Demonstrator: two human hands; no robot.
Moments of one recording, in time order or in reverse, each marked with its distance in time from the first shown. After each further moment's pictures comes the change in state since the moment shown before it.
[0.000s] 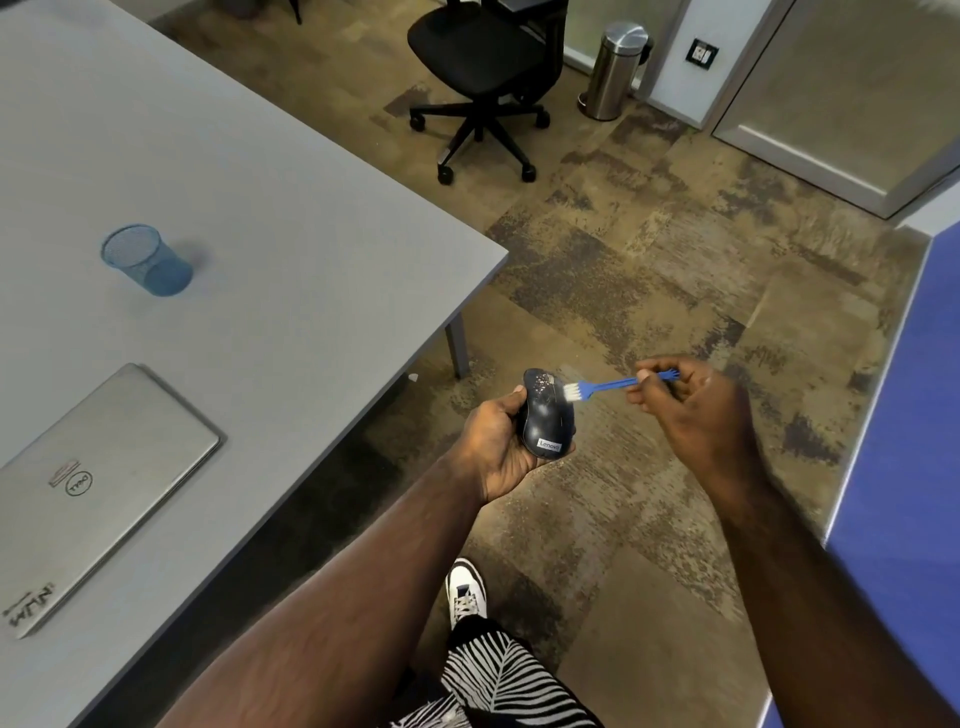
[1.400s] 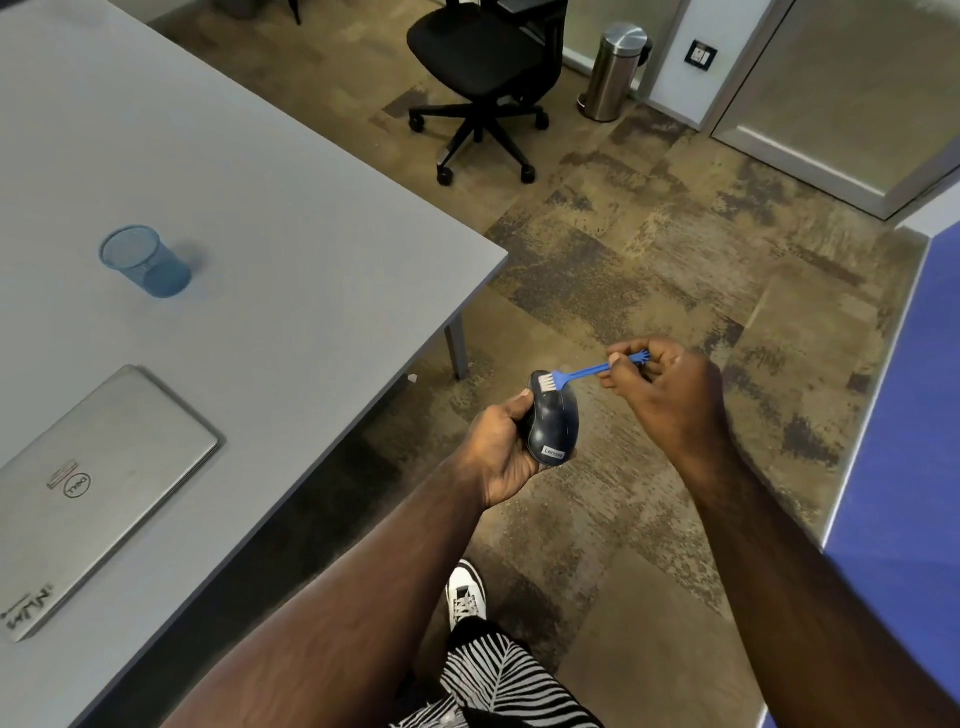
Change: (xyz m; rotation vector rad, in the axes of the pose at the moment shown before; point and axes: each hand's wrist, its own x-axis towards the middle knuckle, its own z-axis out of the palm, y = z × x) left_hand -0.004 -0.002 0.005 0.012 -0.010 0.015; right_hand 0.014 -0.018 0.023 -0.088 0.035 -0.049
